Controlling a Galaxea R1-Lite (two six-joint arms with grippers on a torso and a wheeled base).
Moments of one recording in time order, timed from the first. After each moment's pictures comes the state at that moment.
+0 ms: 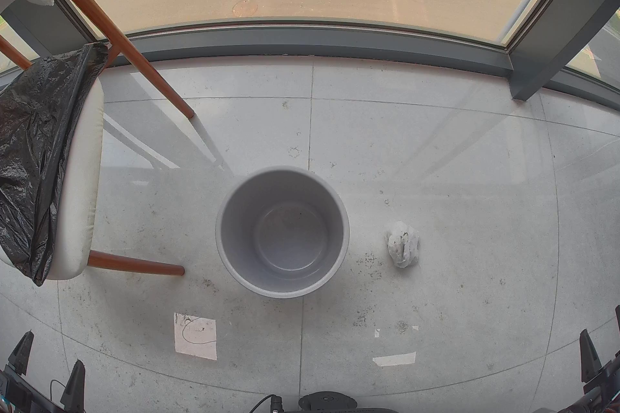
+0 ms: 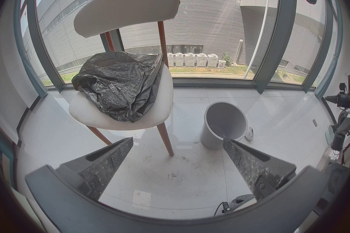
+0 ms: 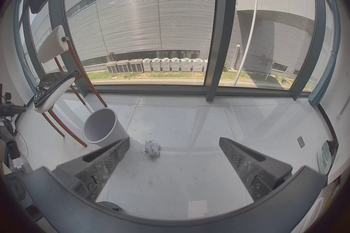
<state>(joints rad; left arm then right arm) 0.00 0.02 -0.02 0.00 -0.02 0.03 0.00 0.02 -0.02 0.01 -0.01 0.01</state>
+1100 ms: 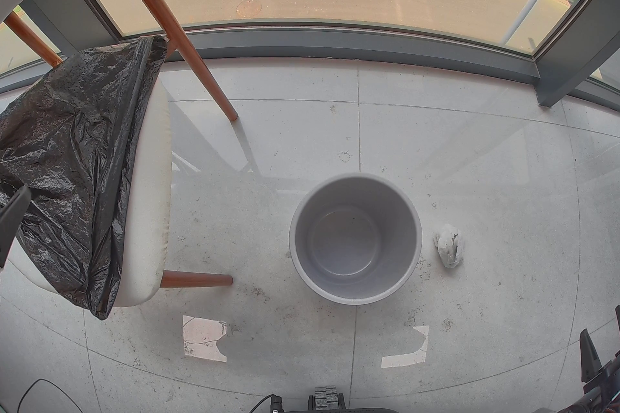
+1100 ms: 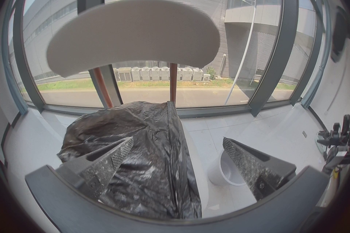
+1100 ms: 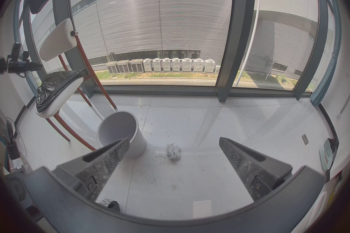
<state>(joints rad) -0.05 0.74 -0.59 -0.26 -0.15 0.03 0.00 0.02 -0.02 0.01 -0.01 0.01</state>
